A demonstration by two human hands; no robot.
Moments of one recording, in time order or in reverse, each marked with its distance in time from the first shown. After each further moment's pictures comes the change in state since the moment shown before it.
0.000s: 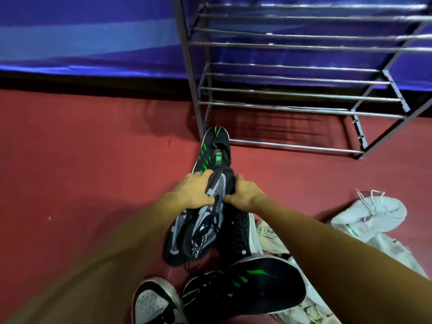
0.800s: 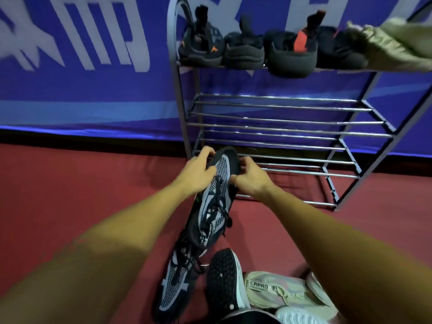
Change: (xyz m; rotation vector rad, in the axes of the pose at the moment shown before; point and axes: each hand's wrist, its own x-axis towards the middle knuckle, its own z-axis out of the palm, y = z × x) left_hand -0.002 0.075 -0.157 -0.404 0.496 0.173; right_hand -0.045 -0.062 -0.156 0.332 0.391 -0.224
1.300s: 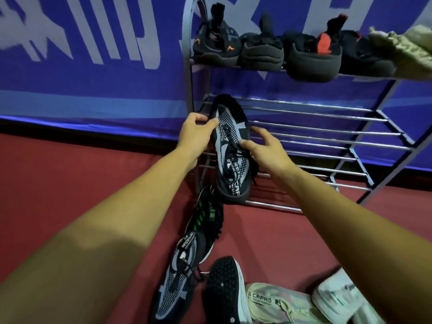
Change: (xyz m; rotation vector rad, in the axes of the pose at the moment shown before) left_hand 0.054 0.023 -0.041 -0.728 0.338 -0.199; right_hand 0.028 -0.038 -0.029 0.401 0.105 -0.163
